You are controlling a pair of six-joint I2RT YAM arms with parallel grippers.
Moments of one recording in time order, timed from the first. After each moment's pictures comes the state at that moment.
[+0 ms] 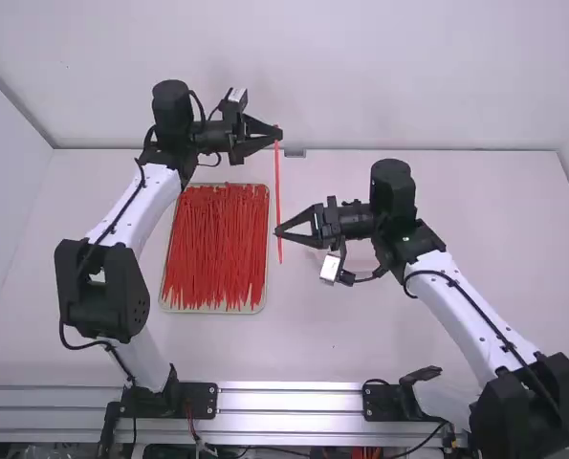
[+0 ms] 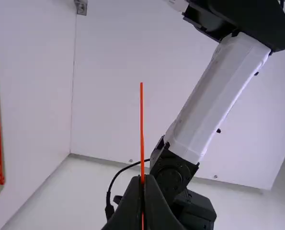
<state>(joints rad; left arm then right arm) -0.08 1.81 1.54 0.16 1.33 -1.33 0.38 1.32 0.97 0.05 -1.32 -2.04</state>
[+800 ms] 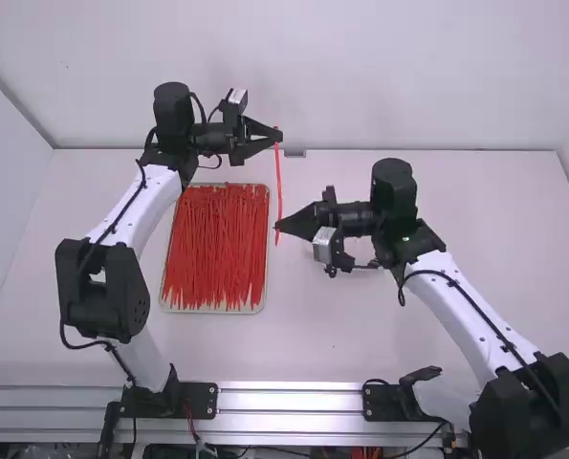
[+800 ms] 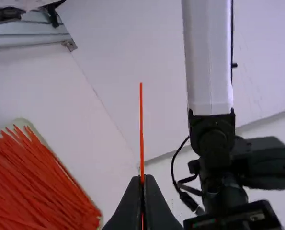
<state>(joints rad) -0.08 1.81 1.52 0.16 1.33 -1.26 0.38 1.32 0.97 0.09 -1.26 -1.31</state>
